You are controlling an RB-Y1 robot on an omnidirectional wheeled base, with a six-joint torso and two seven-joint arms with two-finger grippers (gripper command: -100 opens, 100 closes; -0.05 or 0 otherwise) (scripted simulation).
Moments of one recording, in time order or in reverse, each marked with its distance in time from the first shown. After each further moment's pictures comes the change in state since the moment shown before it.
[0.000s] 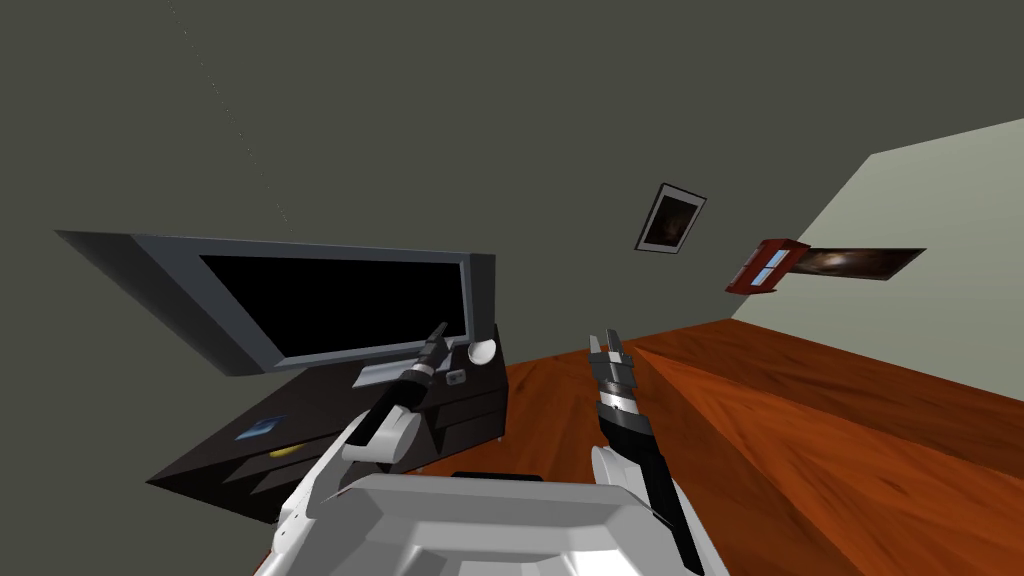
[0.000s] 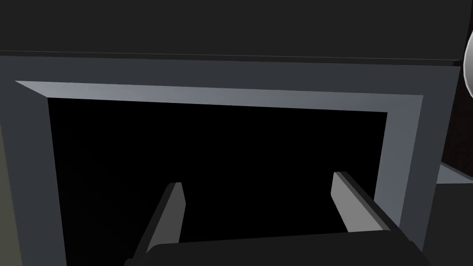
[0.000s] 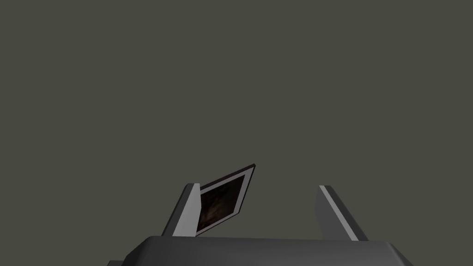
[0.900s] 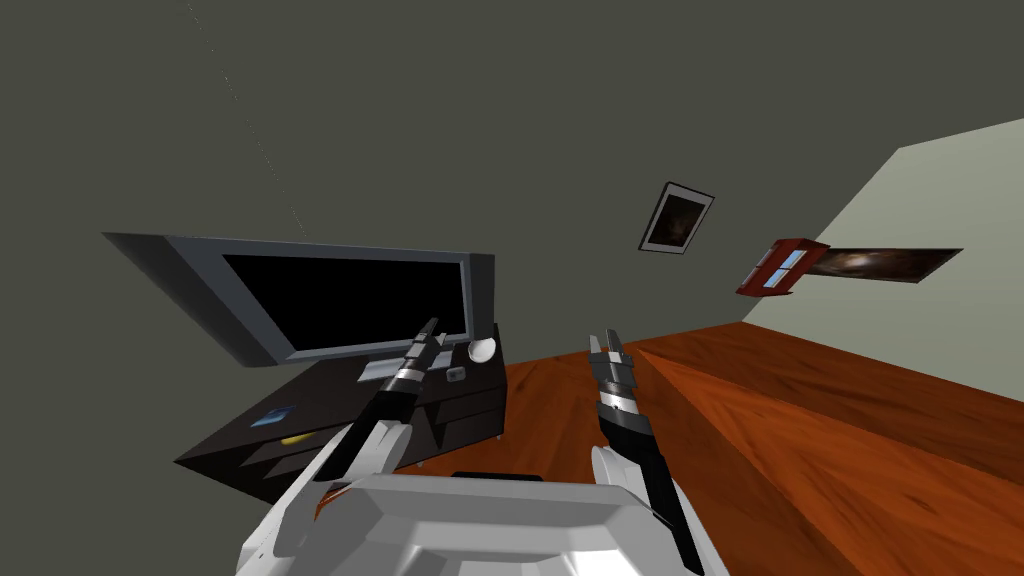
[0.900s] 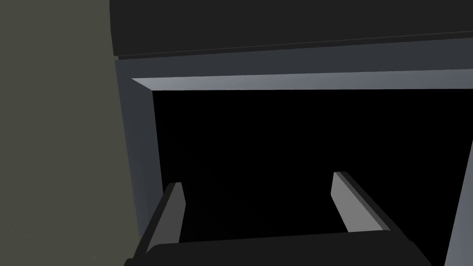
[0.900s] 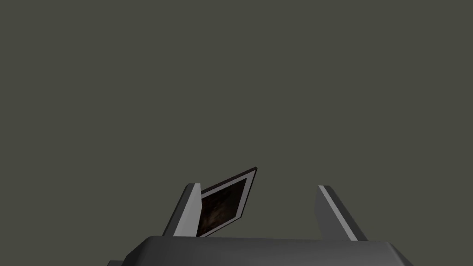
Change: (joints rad) left arm 0.080 -0.011 0.011 -0.071 -0.040 -0.207 -0.066; right arm 0.000 0.000 0.000 0.000 0.000 0.000 0.000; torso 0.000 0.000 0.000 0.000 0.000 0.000
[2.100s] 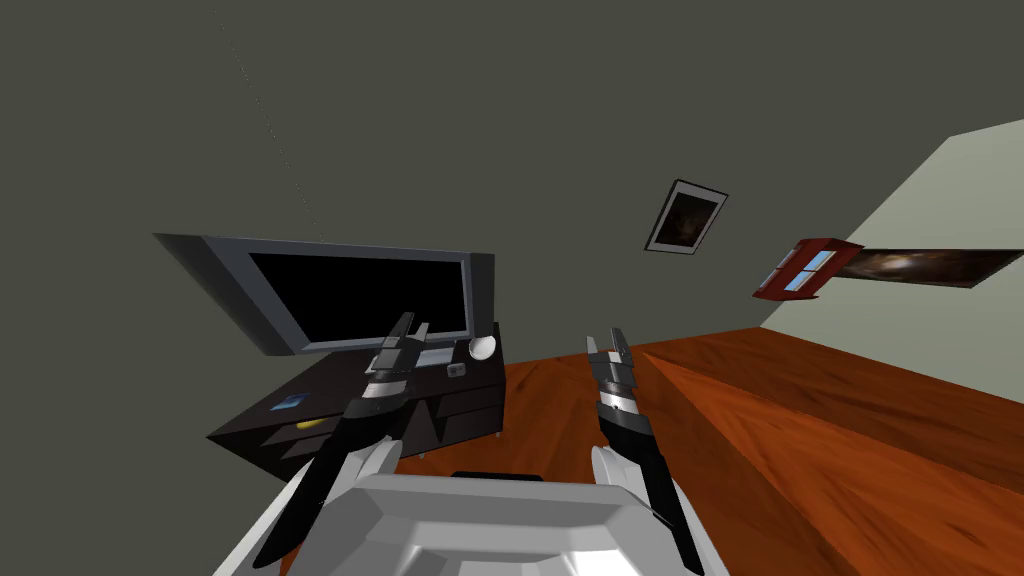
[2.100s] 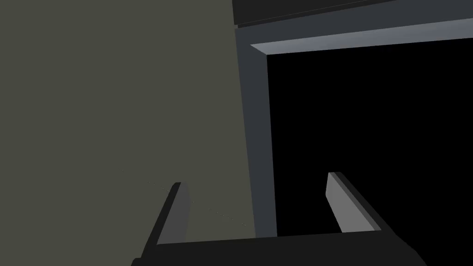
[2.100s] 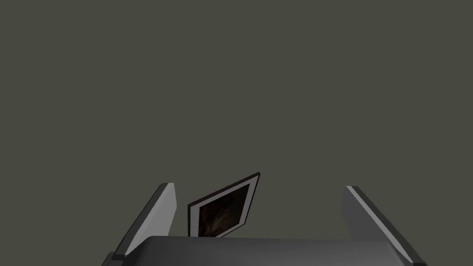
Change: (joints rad) left arm 0.125 -0.098 0.014 -0.127 -0.057 -0.285 -0.093; right arm 0.000 0.000 0.000 0.000 0.000 0.000 0.000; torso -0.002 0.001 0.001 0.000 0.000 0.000
